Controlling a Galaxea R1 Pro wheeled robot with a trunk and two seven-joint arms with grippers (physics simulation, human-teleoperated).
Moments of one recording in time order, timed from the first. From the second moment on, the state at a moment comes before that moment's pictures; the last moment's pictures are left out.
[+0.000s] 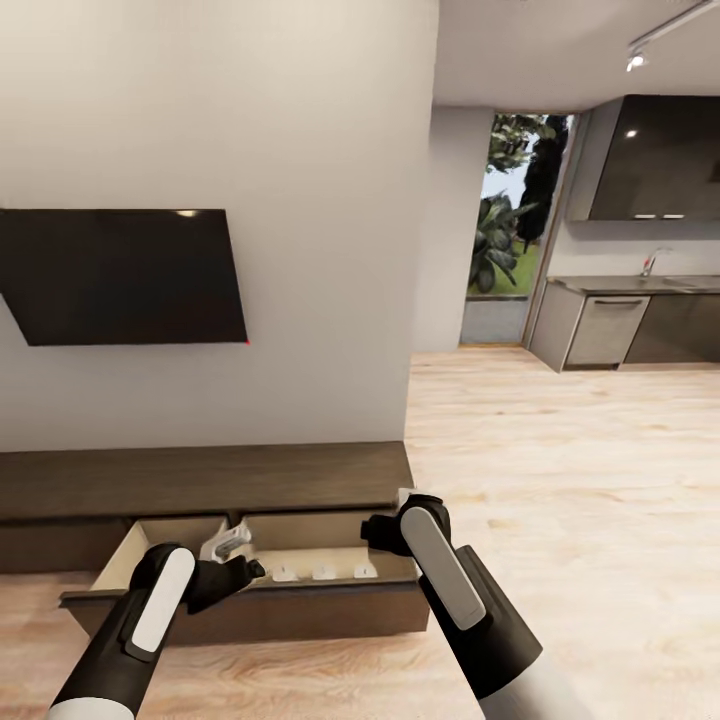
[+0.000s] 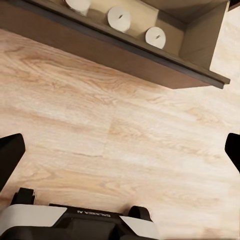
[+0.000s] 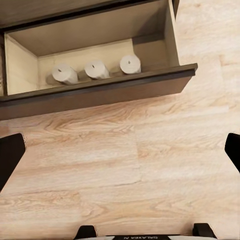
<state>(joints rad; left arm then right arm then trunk) -0.43 0.04 0.09 -1.15 0.67 1.03 0.36 -0.54 0.17 0.44 -1.36 -1.05 0.92 -1.10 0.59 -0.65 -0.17</state>
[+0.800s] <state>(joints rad) -0.43 0.04 0.09 -1.14 0.67 1.03 0.36 -0.54 0.17 0.44 -1.36 -1.05 0.92 -1.10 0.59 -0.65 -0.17</state>
